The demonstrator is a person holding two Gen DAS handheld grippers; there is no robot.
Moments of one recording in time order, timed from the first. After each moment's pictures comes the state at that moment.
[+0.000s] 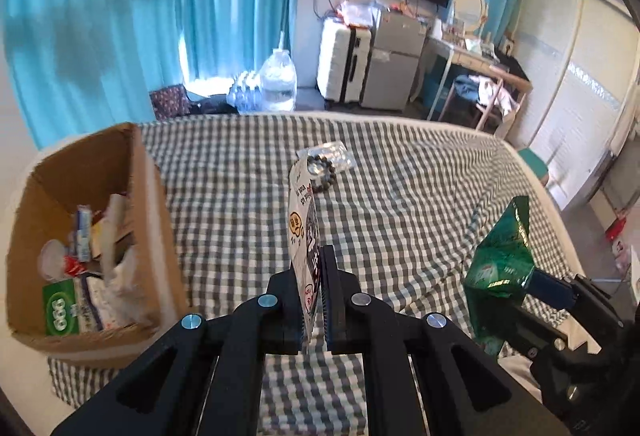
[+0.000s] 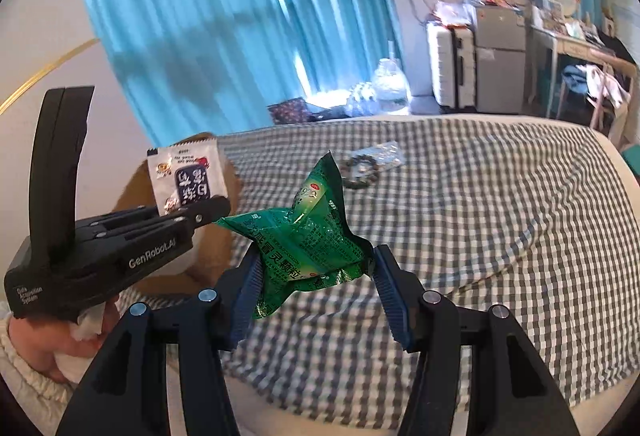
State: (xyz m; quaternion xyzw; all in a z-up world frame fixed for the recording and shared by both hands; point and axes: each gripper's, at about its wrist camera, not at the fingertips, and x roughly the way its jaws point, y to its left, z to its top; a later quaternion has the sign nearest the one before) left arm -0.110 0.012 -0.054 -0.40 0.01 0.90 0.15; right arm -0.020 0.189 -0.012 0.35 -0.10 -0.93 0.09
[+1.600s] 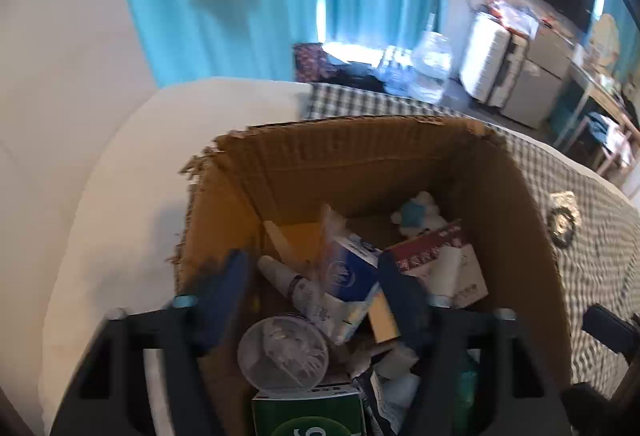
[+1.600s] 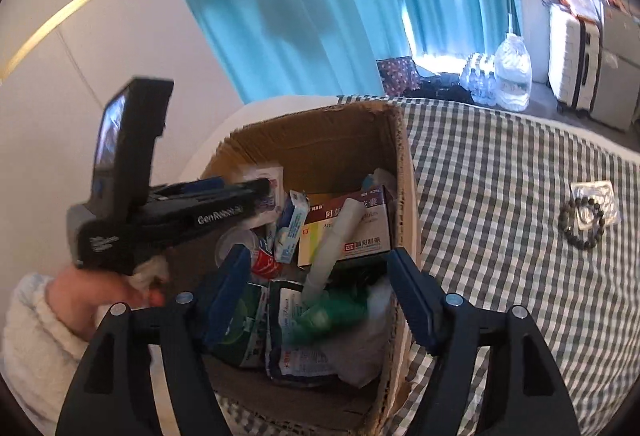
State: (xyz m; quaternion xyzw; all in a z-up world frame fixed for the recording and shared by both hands) left arm -0.256 -0.252 -0.112 -0.46 -0.01 0.89 -0.06; right arm -0.205 -0.034 -0.061 0.41 -0.08 -0.87 0.25
